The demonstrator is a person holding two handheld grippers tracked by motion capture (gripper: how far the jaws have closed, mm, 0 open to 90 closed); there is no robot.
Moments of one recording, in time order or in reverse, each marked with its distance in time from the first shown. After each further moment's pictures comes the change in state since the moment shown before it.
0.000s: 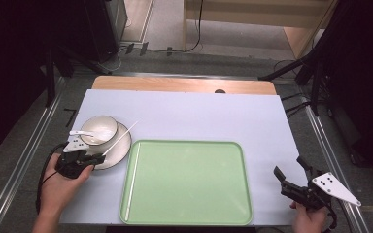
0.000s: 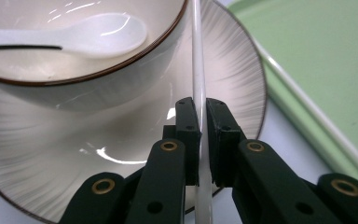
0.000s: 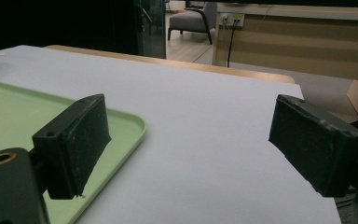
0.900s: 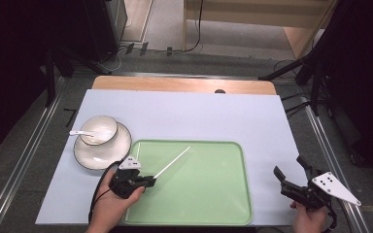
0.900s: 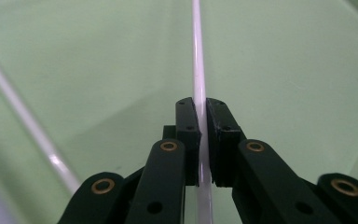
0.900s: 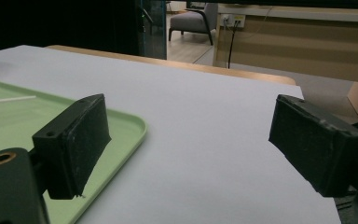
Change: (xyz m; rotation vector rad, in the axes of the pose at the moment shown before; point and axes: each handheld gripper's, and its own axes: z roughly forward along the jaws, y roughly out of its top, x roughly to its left) left arm -0.133 0.012 0.050 0.083 -0.259 -0.006; right arm 0.000 0.001 0.001 -0.004 0.004 -0.005
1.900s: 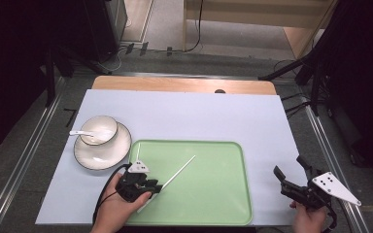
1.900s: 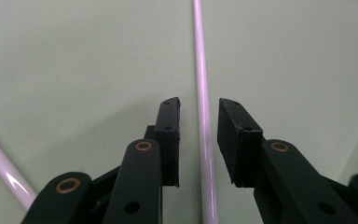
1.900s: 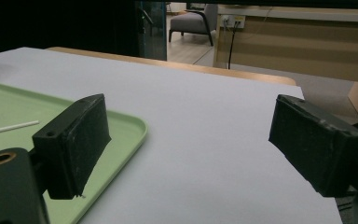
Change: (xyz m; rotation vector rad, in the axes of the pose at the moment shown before) left arm -0.002 0.008 0.002 -0.014 -0.024 0.009; right arm 0.000 0.000 0.000 -0.005 0.003 0.003
